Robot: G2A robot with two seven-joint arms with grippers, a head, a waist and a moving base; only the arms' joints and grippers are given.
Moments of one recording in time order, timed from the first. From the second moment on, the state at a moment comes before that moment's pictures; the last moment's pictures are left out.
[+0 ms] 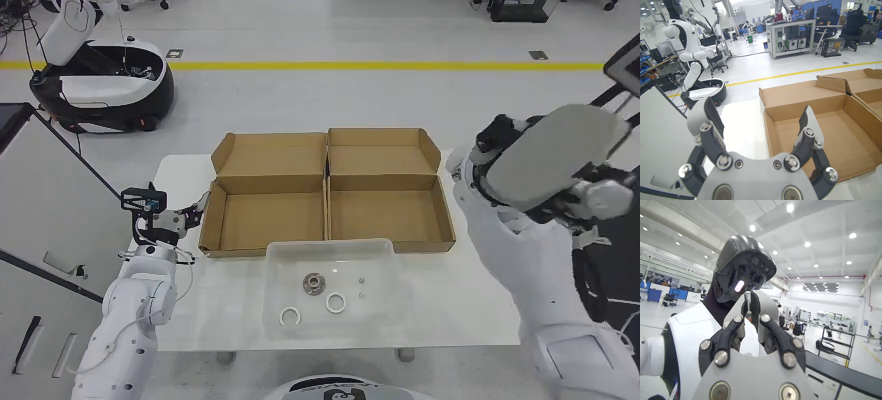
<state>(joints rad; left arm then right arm) 1.73 -1.15 -1.60 -1.80 1.33 0.00 0.00 -0.93 -1.20 1.16 -1.99 0.79 -1.01 0.72</state>
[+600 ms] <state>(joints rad) 1.73 -1.15 -1.60 -1.80 1.33 0.00 0.00 -0.94 -1.26 1.15 -1.93 0.59 -1.00 0.82</state>
